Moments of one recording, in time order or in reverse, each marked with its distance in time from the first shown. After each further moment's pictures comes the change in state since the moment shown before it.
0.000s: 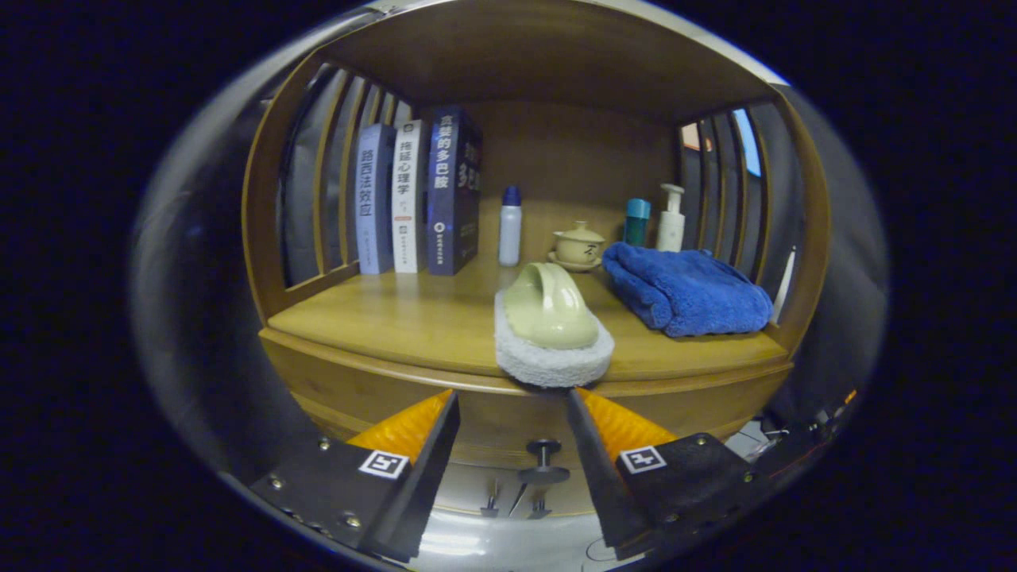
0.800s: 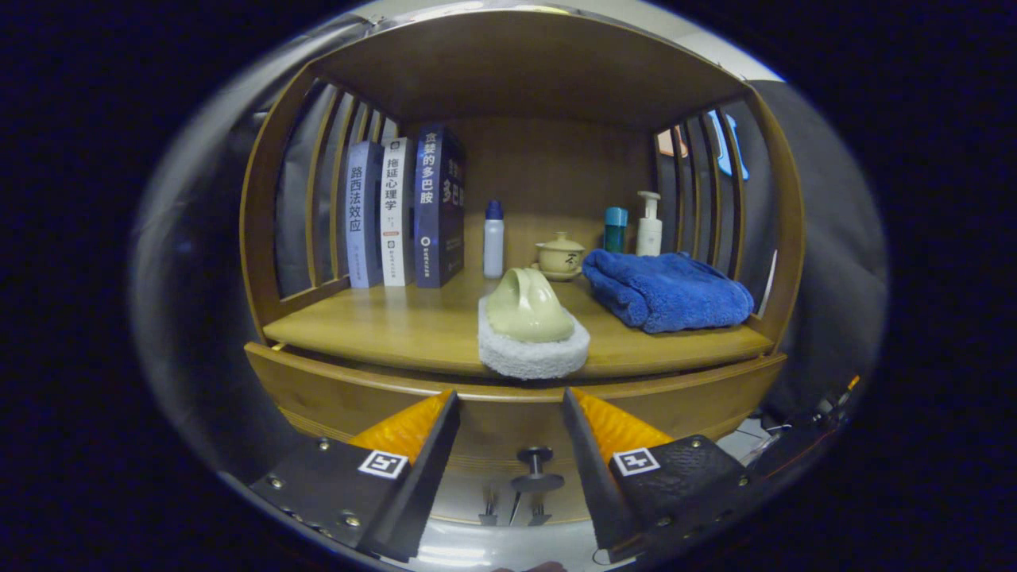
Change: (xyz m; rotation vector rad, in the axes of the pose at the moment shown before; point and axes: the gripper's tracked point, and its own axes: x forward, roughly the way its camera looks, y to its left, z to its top) arm 0.004 -0.016 -0.005 0.068 -0.074 -0.061
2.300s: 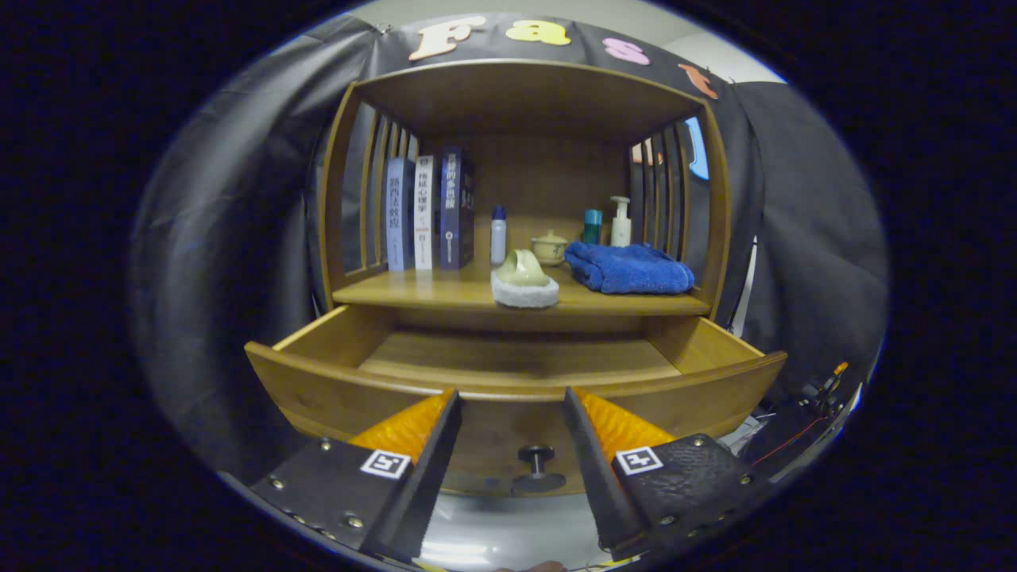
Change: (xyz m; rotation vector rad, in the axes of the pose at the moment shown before) arm -0.127 -0.006 -0.029 0.002 -0.019 -0.003
